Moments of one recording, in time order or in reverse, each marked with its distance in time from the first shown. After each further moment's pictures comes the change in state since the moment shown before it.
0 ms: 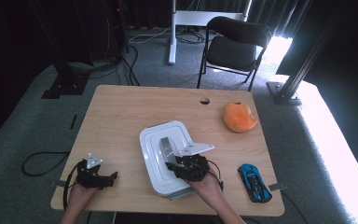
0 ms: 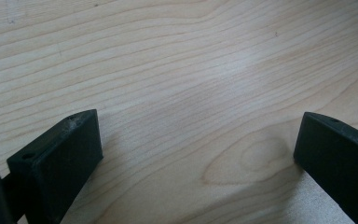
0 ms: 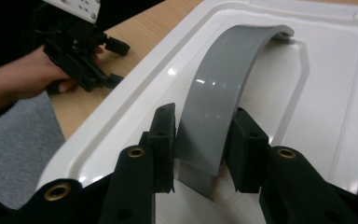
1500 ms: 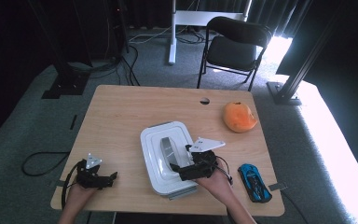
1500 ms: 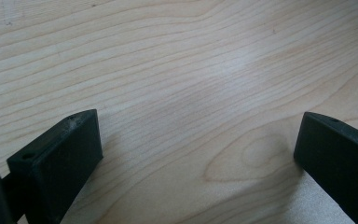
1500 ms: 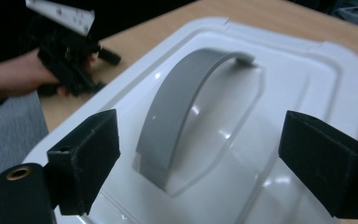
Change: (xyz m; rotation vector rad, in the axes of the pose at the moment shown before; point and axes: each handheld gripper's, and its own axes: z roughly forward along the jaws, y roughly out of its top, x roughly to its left) left arm 0.002 -0.001 -0.001 0.001 -0.012 0.012; right arm -0.017 0.001 -0.015 -0.043 -0.027 -0.071
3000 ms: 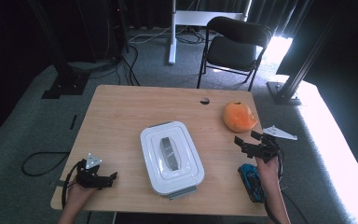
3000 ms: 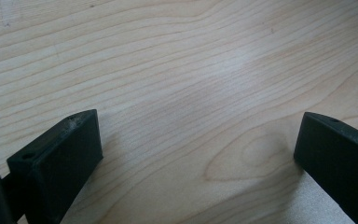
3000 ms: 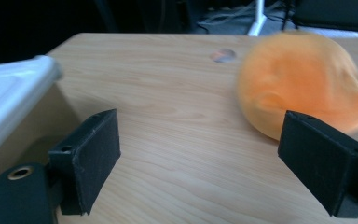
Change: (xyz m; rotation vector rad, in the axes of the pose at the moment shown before) left arm 0.001 0.000 0.000 -0.002 -0.009 0.009; right arm -0.157 -0.079 -0.098 -0.197 -0.343 0.351
